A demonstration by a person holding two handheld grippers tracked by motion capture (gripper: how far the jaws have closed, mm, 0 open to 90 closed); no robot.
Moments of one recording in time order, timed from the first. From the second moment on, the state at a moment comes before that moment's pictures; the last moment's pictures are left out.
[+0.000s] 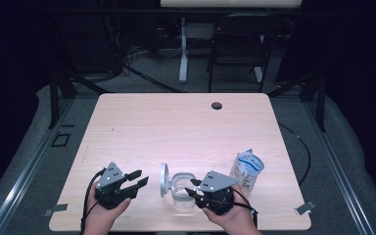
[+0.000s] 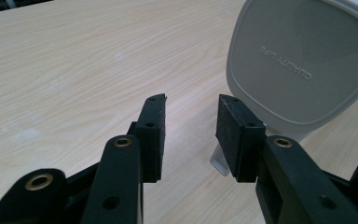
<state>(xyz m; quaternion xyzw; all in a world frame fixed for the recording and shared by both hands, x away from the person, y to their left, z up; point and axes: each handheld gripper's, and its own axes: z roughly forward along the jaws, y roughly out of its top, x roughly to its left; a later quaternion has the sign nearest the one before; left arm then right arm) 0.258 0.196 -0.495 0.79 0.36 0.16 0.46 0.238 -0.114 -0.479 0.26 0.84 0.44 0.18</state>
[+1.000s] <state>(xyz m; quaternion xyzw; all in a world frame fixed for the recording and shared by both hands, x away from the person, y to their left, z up) 0.259 0.204 -0.493 0.78 0.37 0.16 0.47 0.222 -0.169 -0.502 0.32 0.82 0.42 0.21</state>
